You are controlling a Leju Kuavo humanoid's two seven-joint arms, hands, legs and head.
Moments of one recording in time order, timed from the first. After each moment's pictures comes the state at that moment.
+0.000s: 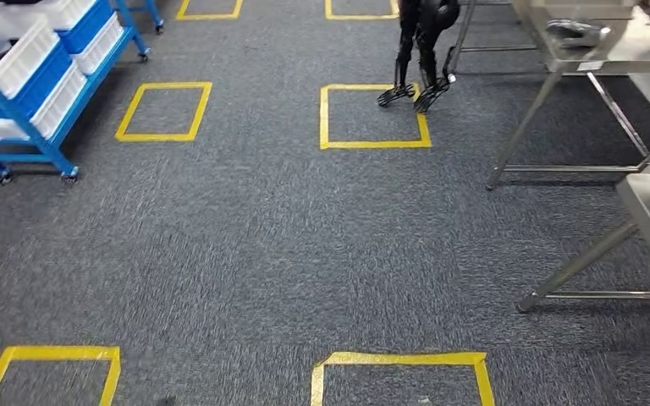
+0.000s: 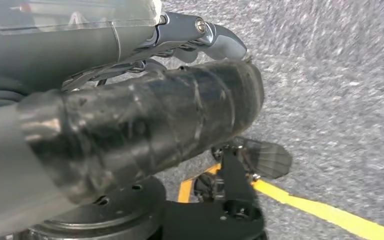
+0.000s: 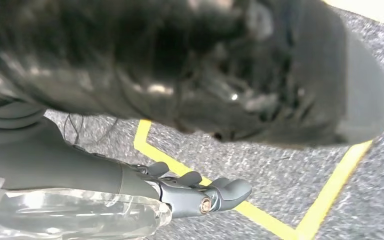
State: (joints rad) left arm -0.11 -0.01 -0.77 -0.21 0.88 0.36 0.00; right arm -0.09 -0.02 0.51 -0.23 -0.17 -0.41 -0.09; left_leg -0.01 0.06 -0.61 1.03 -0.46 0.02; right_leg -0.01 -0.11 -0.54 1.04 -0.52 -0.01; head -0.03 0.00
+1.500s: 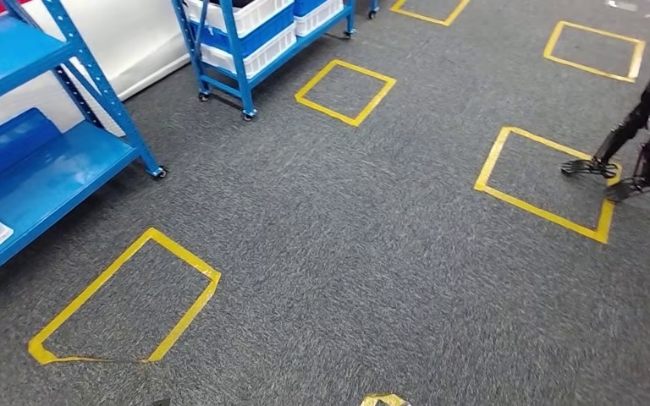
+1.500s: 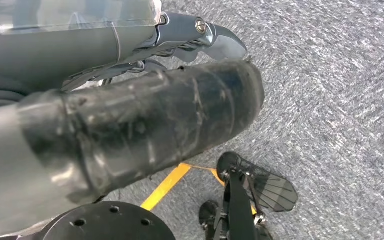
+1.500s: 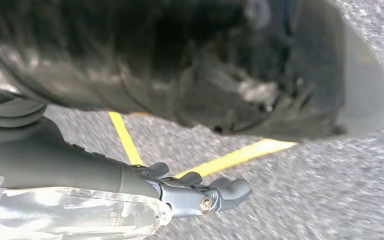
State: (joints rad) left arm -0.11 -0.01 -0.77 -0.21 0.86 0.42 0.05; right arm -0.09 -0.02 0.60 -0.23 -0.11 -0.39 -0.08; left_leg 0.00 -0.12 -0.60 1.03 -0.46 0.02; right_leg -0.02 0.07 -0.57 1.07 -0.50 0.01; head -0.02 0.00
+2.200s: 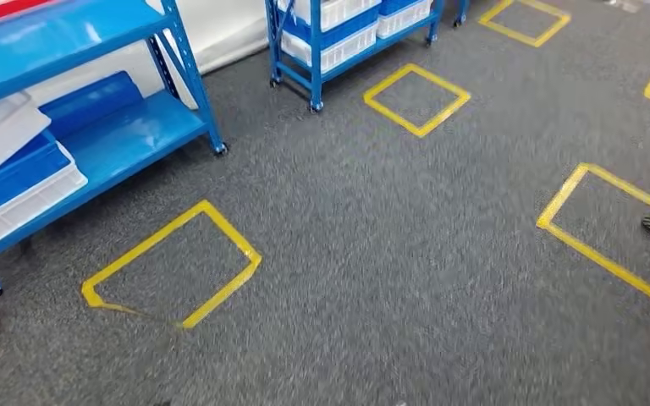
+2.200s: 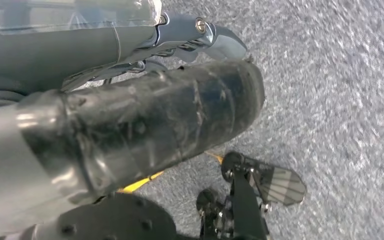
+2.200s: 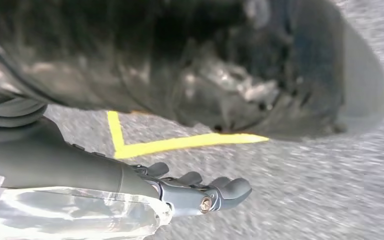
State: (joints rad) left arm -0.10 -0.01 -0.77 -0.21 0.87 0.42 0.05; right arm -0.10 -0.01 0.64 -0.24 -0.10 -0.40 -0.07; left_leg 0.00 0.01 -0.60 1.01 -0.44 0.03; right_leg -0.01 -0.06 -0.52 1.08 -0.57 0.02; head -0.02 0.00
